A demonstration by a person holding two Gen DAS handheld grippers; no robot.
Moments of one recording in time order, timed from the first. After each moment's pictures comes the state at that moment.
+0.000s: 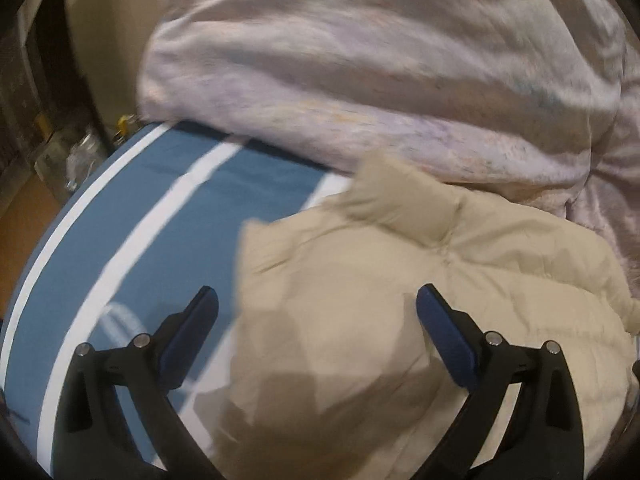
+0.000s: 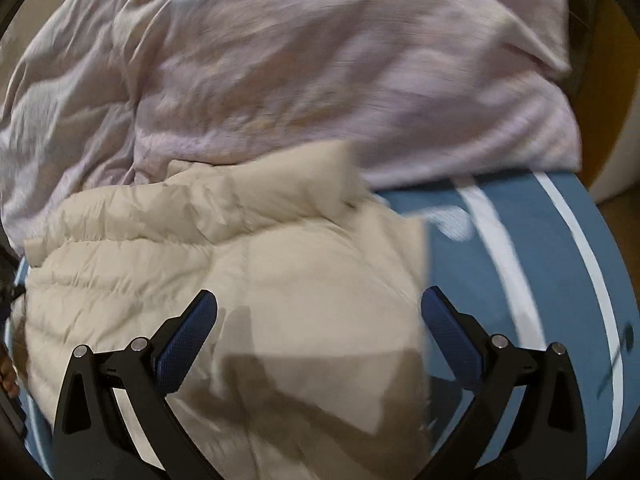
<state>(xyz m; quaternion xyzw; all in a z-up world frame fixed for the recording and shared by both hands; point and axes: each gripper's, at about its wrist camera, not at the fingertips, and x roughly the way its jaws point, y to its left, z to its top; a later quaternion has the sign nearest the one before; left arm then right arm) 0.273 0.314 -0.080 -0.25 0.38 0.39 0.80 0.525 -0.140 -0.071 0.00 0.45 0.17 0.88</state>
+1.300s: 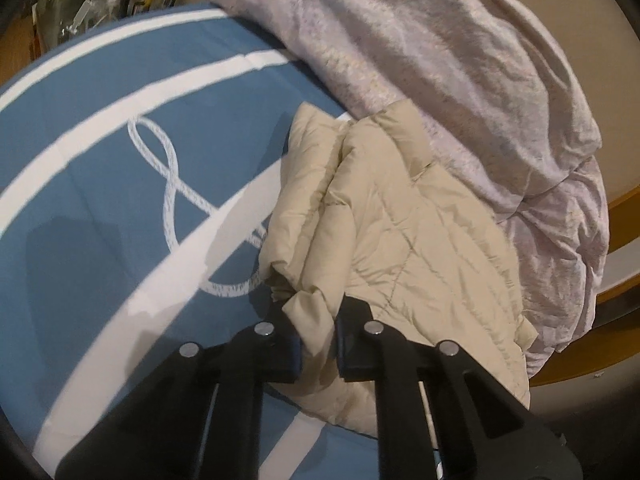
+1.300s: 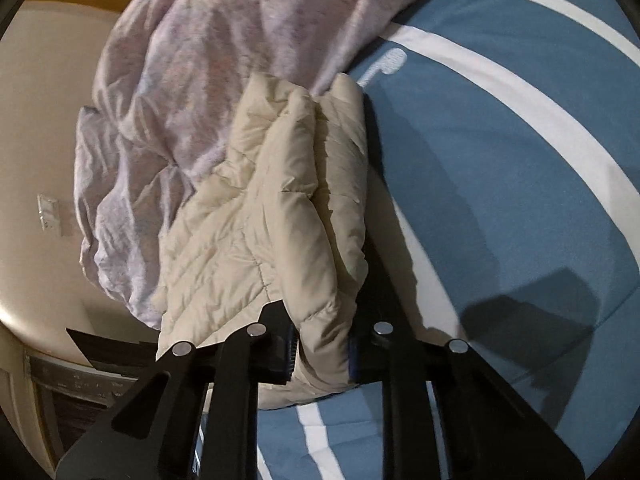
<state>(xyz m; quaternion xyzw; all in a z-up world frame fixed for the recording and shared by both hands) 0.176 0.274 -0.084 -0.48 0.30 0.30 0.77 0.444 -0.233 -0.098 0.33 0.52 0.24 0.75</state>
